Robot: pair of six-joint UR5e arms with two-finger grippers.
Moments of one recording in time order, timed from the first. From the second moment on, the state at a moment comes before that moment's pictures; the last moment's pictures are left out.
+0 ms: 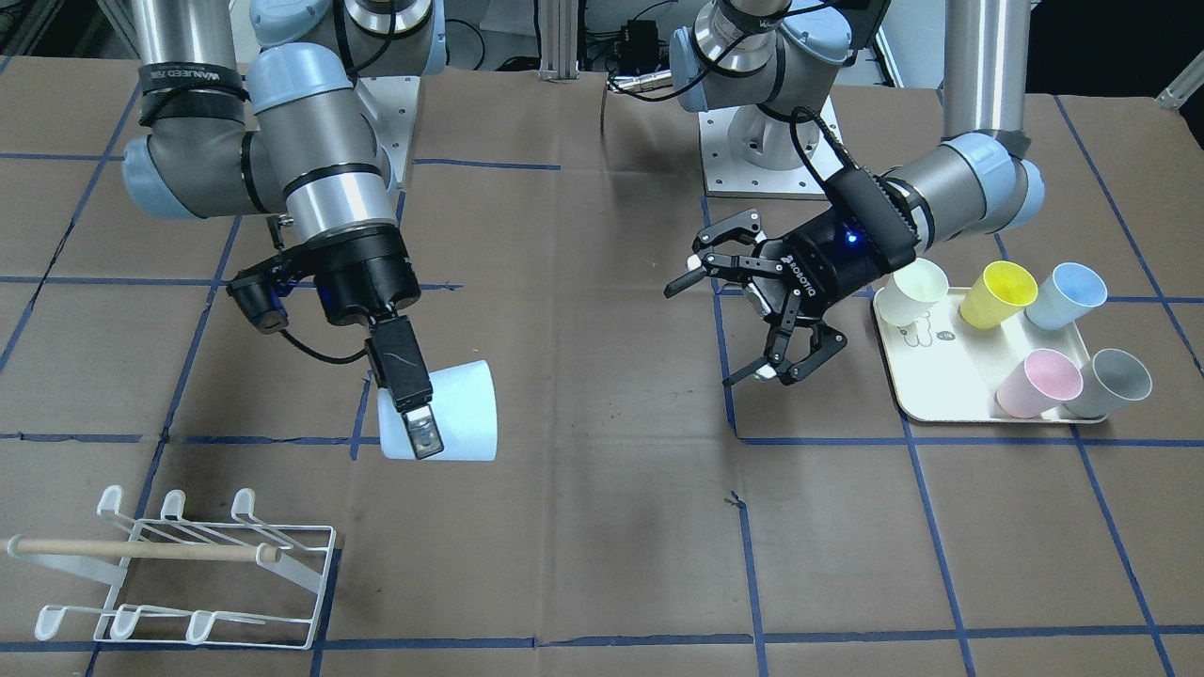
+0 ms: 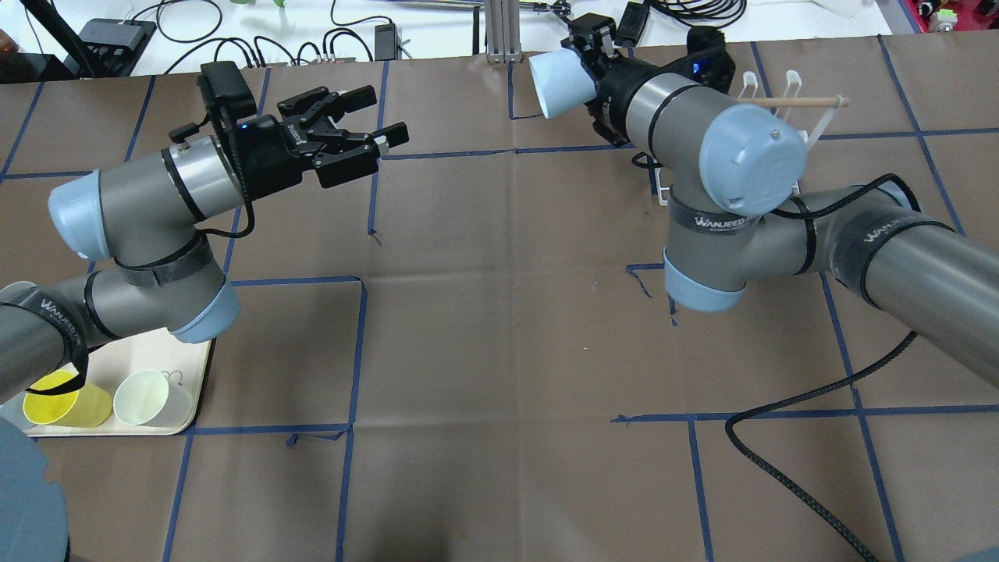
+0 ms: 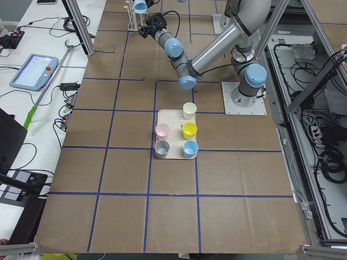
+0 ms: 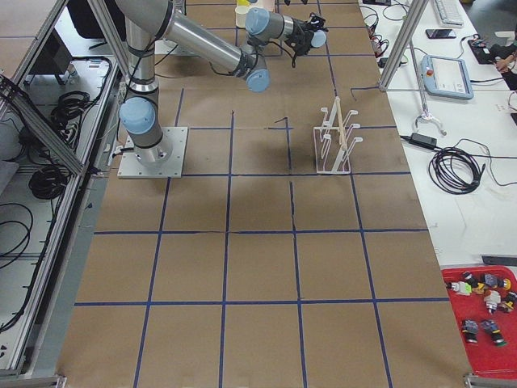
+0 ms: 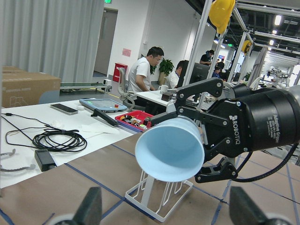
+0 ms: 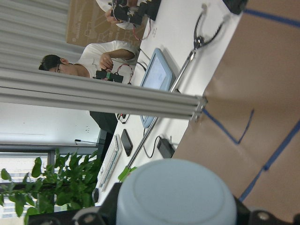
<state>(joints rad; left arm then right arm) -1.30 -1.88 -2.09 0.35 0.31 0.22 1.65 -1.29 1.95 -3.35 -1.31 1.18</state>
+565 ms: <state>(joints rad) -1.29 -1.89 -1.90 0.07 0.69 0.20 1.49 -1.23 1.92 -3.44 -1.32 0.25</state>
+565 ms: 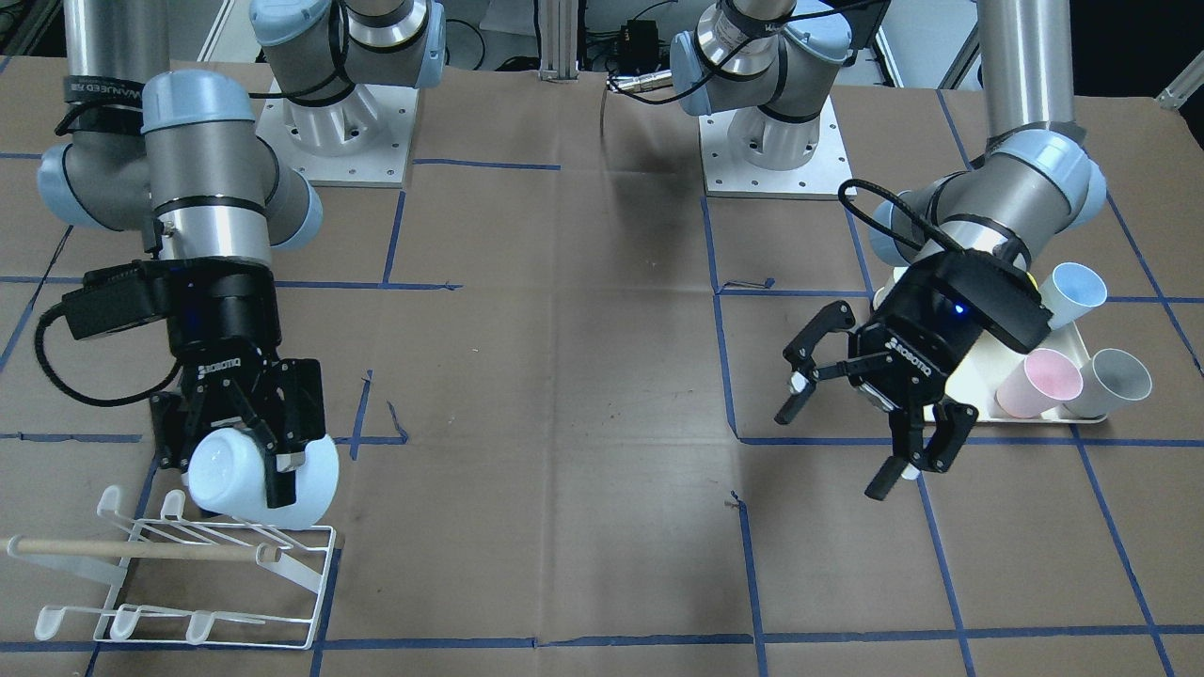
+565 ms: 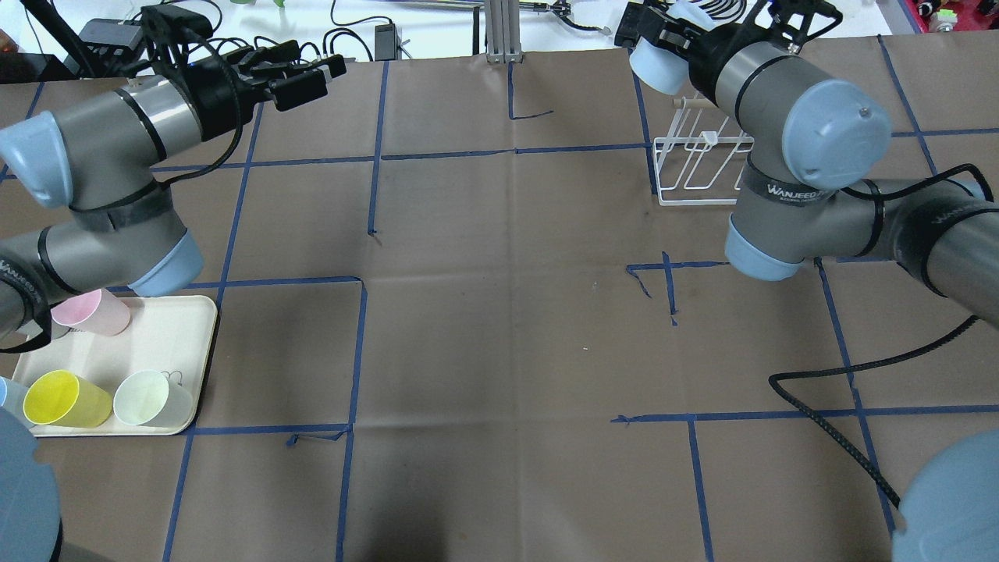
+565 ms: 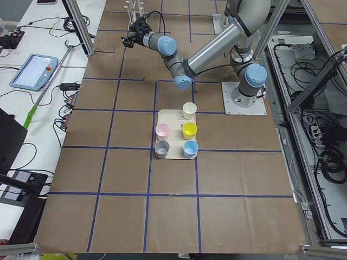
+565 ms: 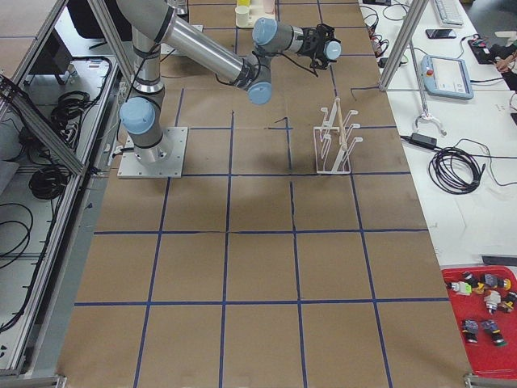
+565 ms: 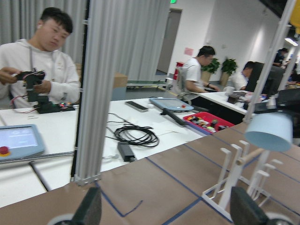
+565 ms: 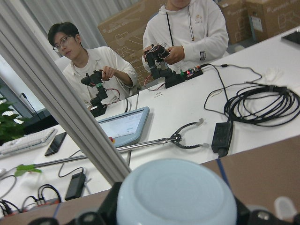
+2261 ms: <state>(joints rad) -1.55 -1.68 -1.51 -1.49 1.54 0.02 1.41 -0.90 1.72 -3.59 -1.31 -0.16</state>
